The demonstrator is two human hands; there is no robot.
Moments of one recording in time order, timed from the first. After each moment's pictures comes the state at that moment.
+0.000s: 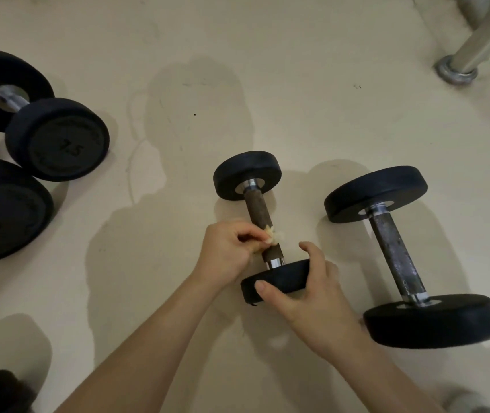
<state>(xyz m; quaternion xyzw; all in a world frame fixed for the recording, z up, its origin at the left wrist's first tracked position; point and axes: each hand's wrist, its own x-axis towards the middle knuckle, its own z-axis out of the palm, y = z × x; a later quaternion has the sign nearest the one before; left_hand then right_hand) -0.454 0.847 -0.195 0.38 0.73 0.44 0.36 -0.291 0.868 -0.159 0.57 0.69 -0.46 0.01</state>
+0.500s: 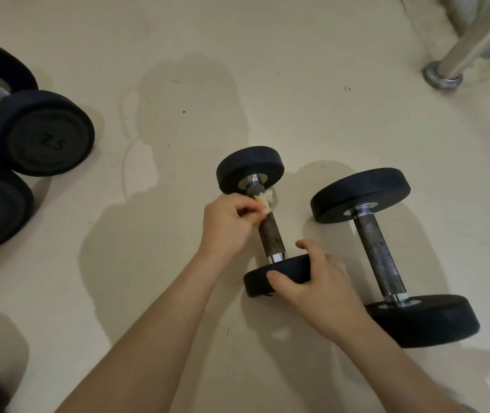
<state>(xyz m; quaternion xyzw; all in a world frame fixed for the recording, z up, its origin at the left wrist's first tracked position) -0.447 0.889 -0.196 0.35 0.76 0.45 0.31 -0.274 0.898 -0.156 0.55 0.71 -0.43 0.03</state>
